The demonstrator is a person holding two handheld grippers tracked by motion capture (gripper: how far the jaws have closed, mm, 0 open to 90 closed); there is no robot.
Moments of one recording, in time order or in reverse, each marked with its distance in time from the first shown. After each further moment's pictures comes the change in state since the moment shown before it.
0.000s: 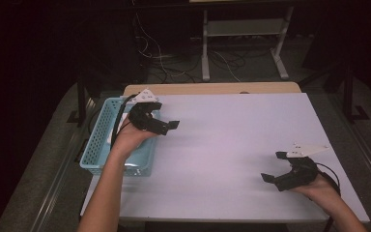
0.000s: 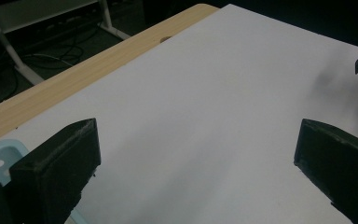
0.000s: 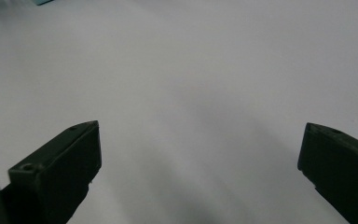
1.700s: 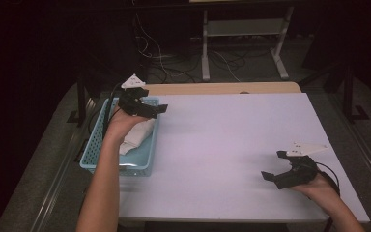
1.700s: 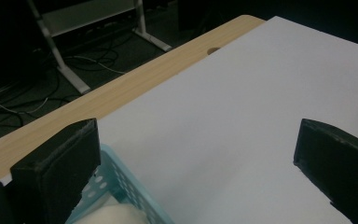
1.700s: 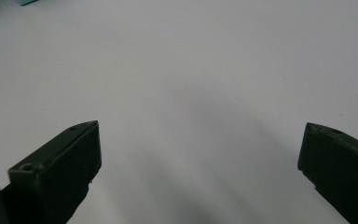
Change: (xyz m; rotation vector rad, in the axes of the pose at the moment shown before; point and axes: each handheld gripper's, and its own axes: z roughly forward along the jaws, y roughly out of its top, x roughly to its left) left arm 0.049 0.008 -0.011 -0.026 0.123 -0.035; right arm -0.005 -0.002 0.003 0.001 -0.032 0.019
